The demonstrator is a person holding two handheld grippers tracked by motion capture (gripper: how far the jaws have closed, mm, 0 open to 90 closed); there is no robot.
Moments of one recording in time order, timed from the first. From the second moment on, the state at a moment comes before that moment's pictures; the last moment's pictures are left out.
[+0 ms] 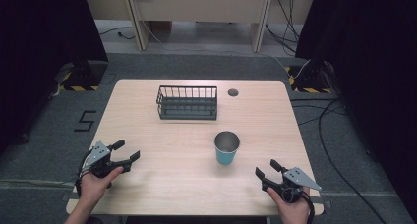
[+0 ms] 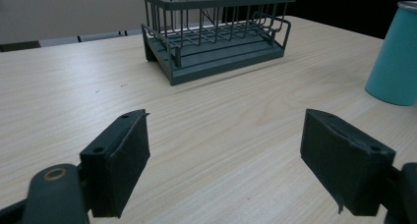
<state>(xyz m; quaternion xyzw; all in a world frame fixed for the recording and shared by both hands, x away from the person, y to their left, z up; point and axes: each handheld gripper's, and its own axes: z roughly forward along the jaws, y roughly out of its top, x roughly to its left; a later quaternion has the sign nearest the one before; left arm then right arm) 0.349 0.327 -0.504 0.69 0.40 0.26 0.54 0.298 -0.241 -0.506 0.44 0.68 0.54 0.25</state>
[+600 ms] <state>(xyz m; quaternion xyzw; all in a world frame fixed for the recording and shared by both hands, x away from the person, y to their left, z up) 0.348 0.325 -0.504 0.69 0.40 0.25 0.55 0.337 -0.187 -0.500 0.39 0.72 0.53 0.23</state>
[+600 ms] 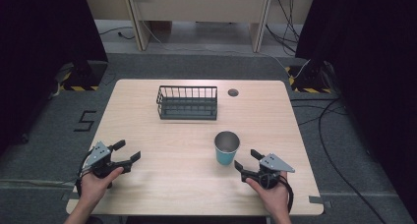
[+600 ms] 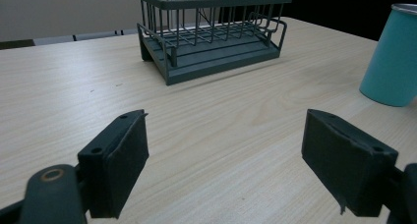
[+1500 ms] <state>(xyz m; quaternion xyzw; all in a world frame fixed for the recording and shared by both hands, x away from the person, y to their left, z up) 0.348 0.324 -0.504 0.69 0.40 0.25 0.55 0.369 -0.145 -0.510 0.35 0.76 0.51 0.21</state>
